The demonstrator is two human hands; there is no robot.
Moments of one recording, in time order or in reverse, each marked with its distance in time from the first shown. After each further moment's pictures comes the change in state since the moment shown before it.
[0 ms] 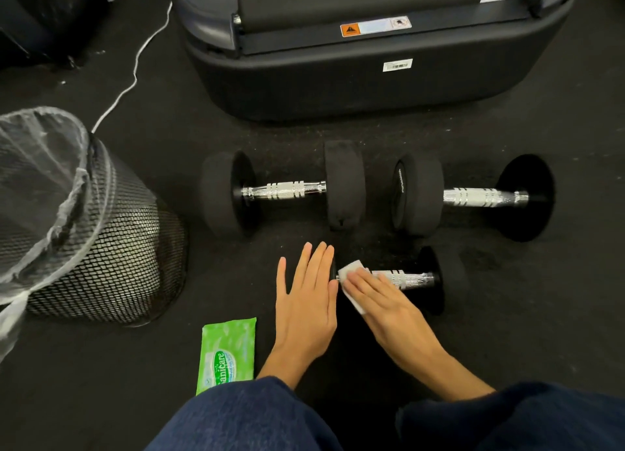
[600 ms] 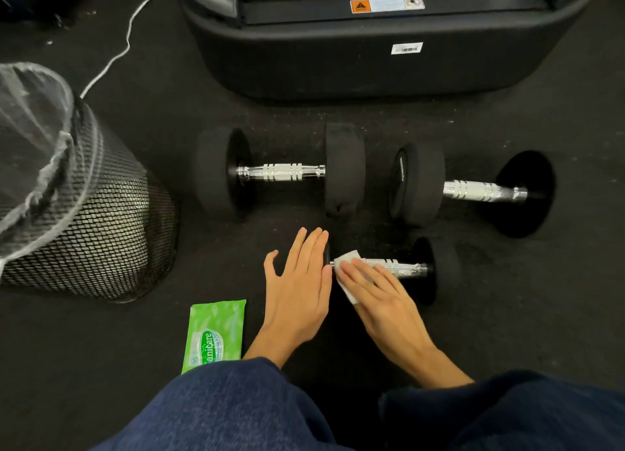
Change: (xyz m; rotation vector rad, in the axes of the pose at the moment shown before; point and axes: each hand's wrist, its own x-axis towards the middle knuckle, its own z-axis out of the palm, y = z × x) left_hand 0.001 0.001 -0.004 -0.020 -0.081 -0.040; right_hand -0.007 0.002 0.003 -0.087 -0.002 0.030
